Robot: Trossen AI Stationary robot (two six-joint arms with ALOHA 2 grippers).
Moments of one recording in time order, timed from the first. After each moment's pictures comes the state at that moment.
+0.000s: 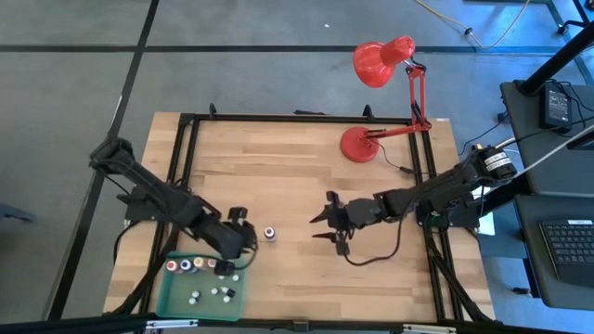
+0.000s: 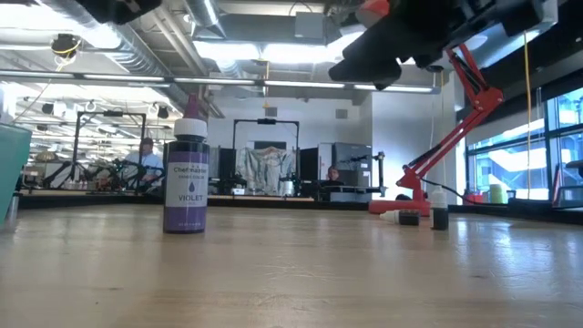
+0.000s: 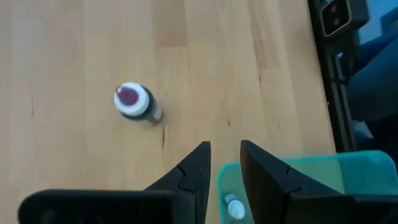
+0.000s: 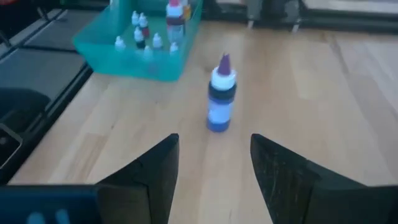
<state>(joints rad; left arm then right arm) -0.55 1.38 1.15 -0.80 -0.15 -0.46 0.30 1.49 0.79 0.24 0.11 0.07</state>
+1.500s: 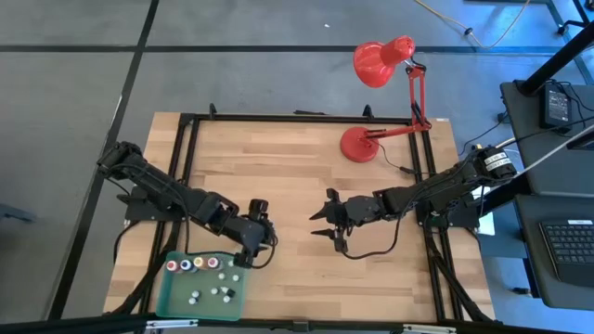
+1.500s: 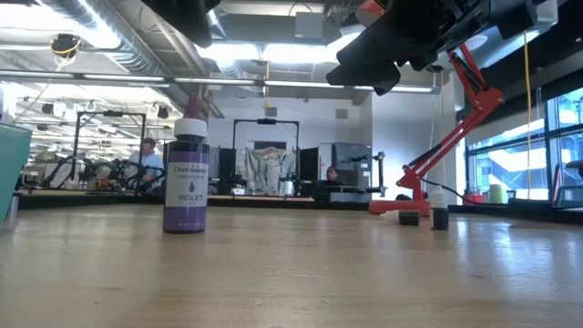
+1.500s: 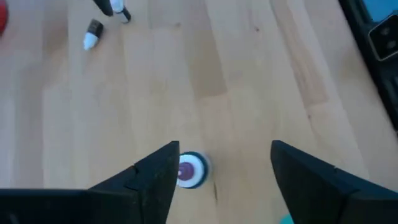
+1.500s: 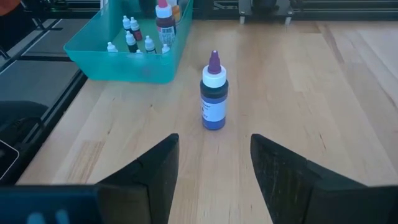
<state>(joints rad) -0.45 1.49 1.22 -0.70 -0.22 -0.18 0.28 1.49 0.79 0.24 0.11 0.13</state>
